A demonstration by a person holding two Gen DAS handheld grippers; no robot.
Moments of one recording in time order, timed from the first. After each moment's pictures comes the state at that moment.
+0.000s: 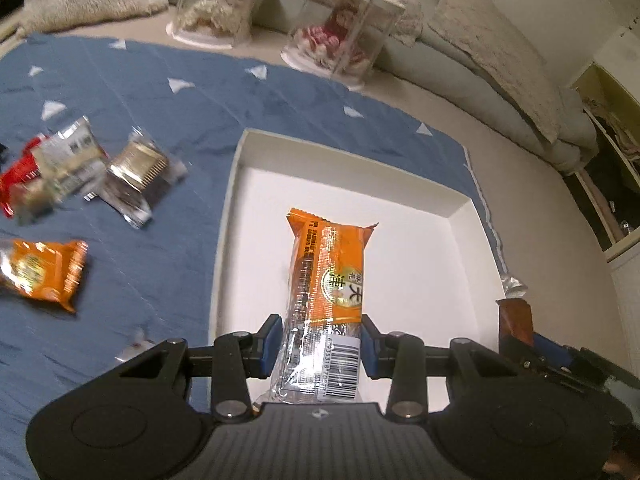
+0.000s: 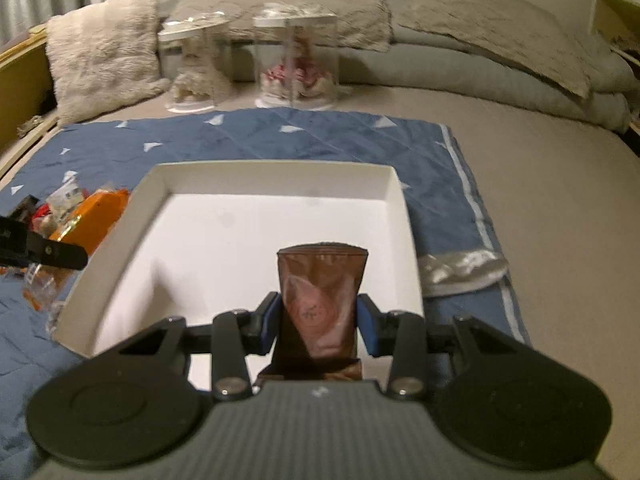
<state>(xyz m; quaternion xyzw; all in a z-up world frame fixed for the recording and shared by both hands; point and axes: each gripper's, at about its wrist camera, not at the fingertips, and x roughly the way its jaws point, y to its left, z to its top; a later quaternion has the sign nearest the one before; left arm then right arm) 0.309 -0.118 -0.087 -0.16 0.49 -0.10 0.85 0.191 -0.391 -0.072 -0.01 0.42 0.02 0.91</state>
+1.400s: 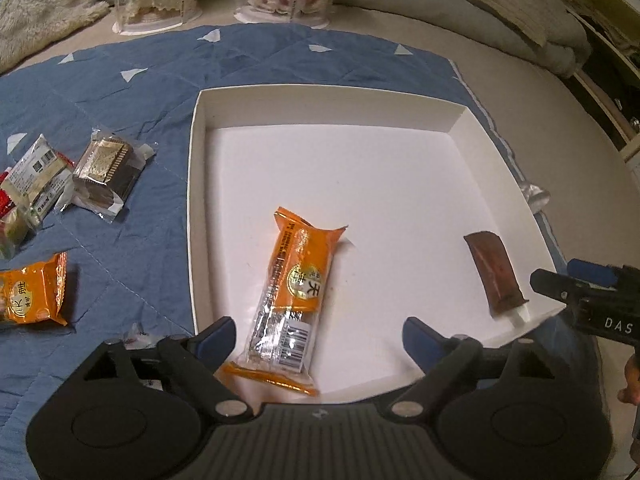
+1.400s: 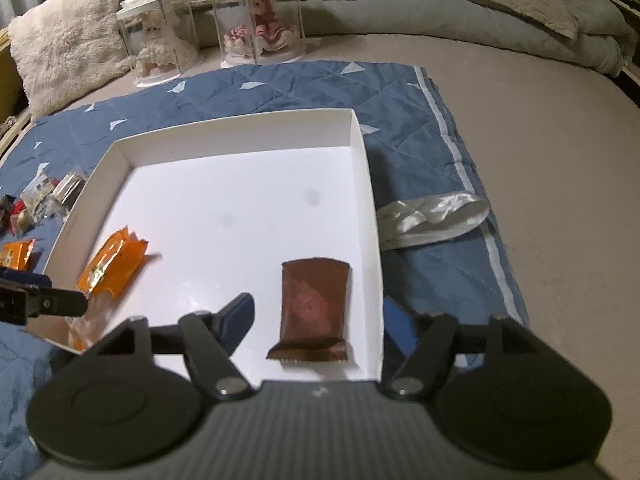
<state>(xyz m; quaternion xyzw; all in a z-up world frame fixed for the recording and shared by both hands) 0.308 -0.149 -0.103 -0.03 0.54 -0.14 0.83 0.212 -0.407 -0.088 0.03 0.48 0.00 0.88</state>
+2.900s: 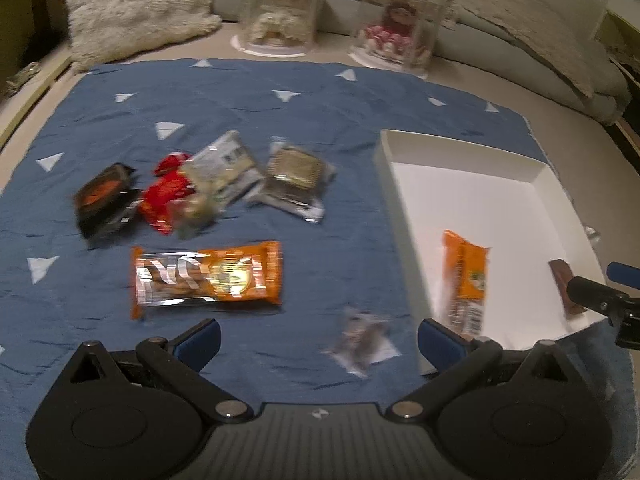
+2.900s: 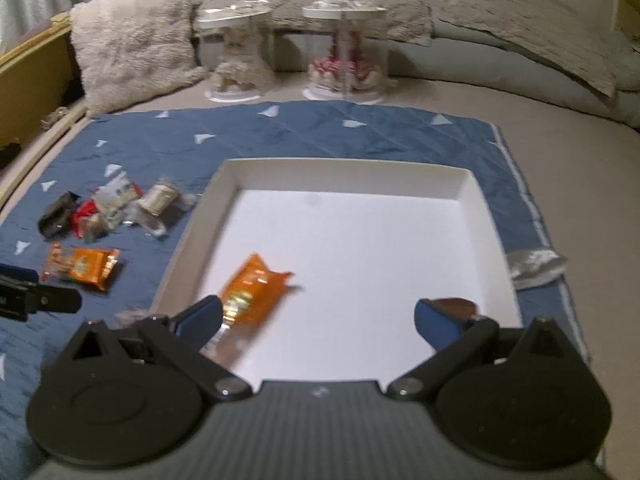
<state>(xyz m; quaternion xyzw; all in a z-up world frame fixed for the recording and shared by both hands) 0.274 0.012 -0.068 -0.04 0.51 -0.06 0.86 0.209 -0.290 -0.052 0.00 0.43 0.07 0.90</state>
